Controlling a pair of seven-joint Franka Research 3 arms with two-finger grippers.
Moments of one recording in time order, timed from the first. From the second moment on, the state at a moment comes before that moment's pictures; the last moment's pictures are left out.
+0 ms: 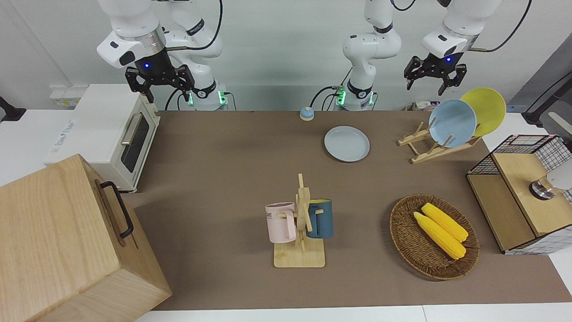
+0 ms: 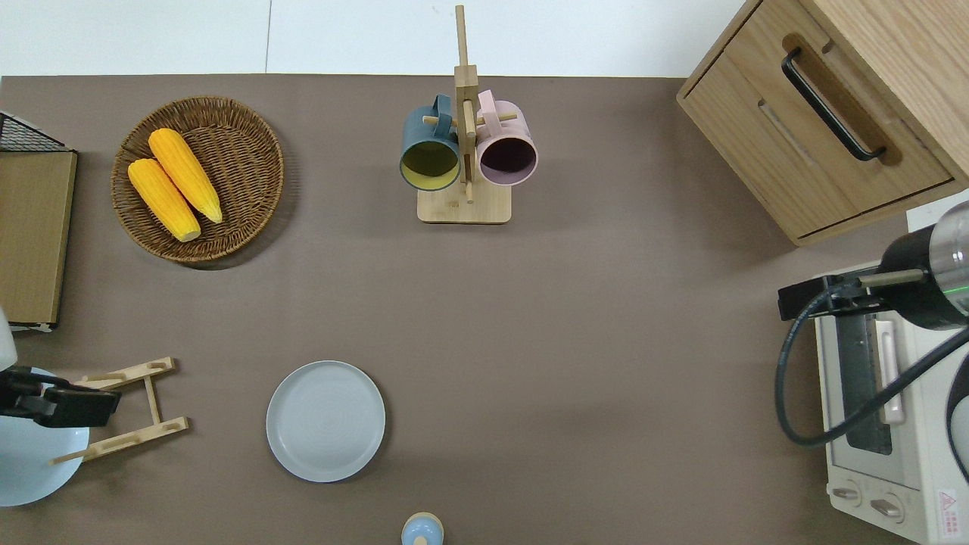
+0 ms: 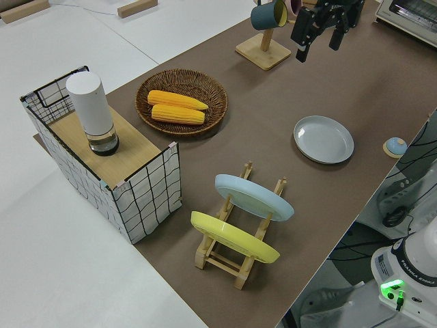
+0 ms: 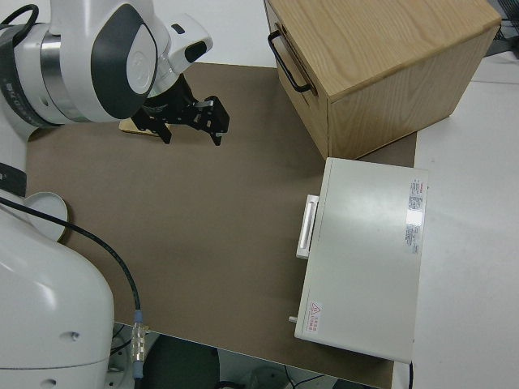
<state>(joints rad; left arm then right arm) 0.05 -0.27 -0.05 -1.83 0.01 1.50 0.31 -0.08 -0.02 0.19 -1.50 0.00 1.41 0.06</state>
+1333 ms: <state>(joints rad) 0.04 -0.41 -0.08 -2.24 -0.06 1.69 0.07 -0.08 -0.02 0.19 -1.50 0.00 1.41 0.06</state>
